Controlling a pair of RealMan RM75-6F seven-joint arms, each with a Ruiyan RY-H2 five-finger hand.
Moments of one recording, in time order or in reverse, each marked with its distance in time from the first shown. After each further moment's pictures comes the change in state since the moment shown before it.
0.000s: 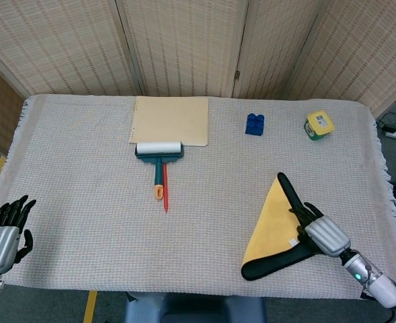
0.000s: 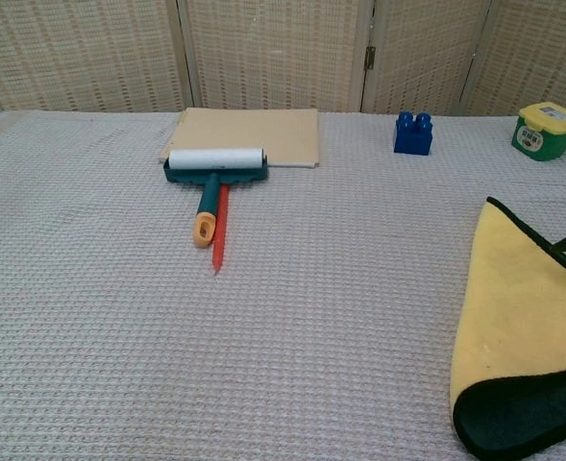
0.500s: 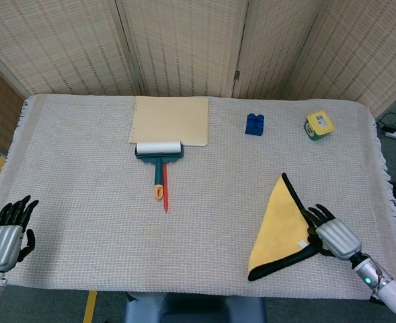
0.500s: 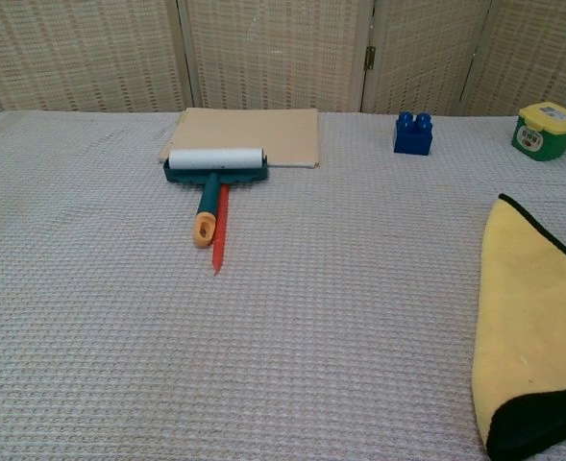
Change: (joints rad) left arm -0.014 -0.020 0.000 0.015 -0.024 -0.030 0.027; right arm -0.061 -0.022 0.013 0.106 0.001 0.022 0.055
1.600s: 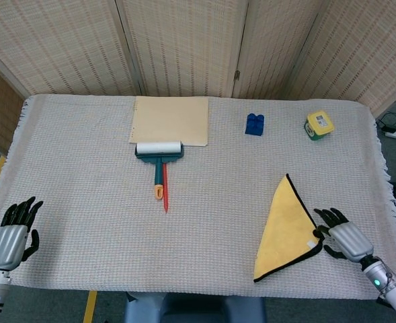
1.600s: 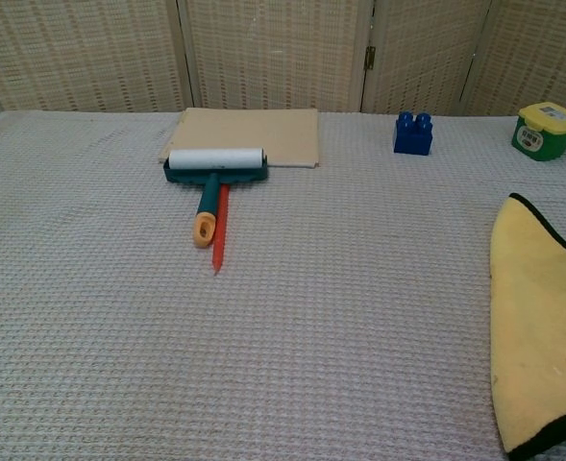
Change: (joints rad) left arm -0.015 -0.014 0.005 0.012 -0.018 -0.030 0.013; right arm -0.056 -0.044 0.021 0.133 0.016 -0.040 0.135
